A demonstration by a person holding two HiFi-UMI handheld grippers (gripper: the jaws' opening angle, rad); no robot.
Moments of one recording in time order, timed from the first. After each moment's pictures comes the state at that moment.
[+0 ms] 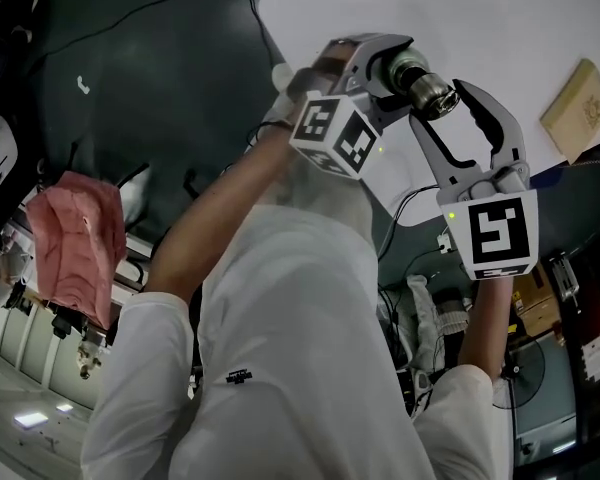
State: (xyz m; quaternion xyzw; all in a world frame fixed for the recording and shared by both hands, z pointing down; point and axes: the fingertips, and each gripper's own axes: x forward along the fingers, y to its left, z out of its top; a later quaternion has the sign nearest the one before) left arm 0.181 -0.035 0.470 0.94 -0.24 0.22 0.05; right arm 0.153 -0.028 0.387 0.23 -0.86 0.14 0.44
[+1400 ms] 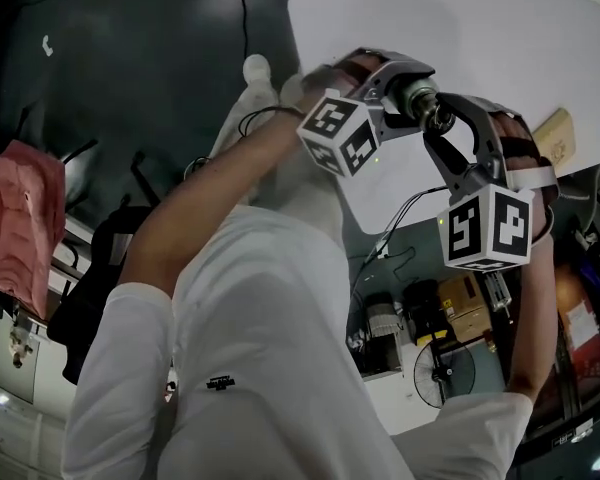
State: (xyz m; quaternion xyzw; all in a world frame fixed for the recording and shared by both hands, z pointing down) left arm 0.176 -0.033 0.463 0.96 -0.22 0.14 0.03; right arm 0.131 -0.014 0.416 -0.15 -0.74 -0.16 0.63
